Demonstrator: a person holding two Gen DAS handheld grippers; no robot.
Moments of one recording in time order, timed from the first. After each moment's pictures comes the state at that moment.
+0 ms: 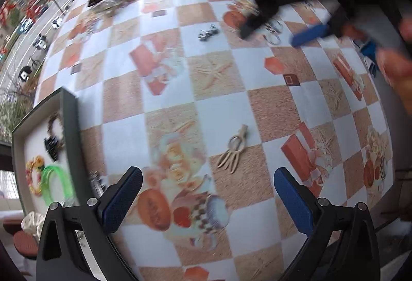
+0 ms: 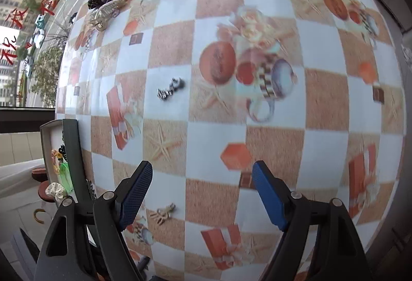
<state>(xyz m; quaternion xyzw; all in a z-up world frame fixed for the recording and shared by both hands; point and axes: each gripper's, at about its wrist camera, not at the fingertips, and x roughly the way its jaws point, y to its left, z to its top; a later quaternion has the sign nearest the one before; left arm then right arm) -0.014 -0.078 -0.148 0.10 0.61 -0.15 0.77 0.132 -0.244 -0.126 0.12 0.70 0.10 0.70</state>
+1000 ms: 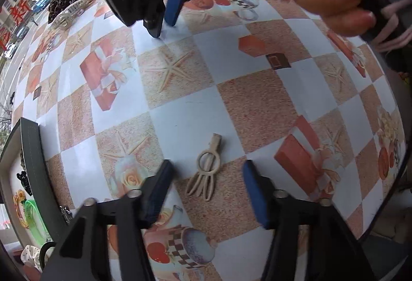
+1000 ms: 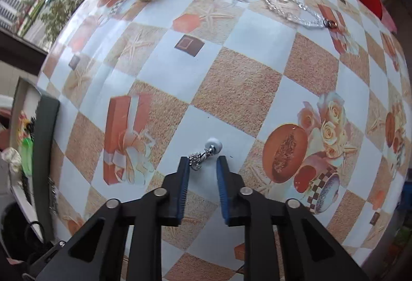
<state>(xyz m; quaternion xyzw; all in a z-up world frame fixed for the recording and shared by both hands) -0.010 -0.111 -0.191 0.14 0.61 -0.20 0.75 0.173 -0.143 -0.154 -0.10 0.65 0.18 0.73</state>
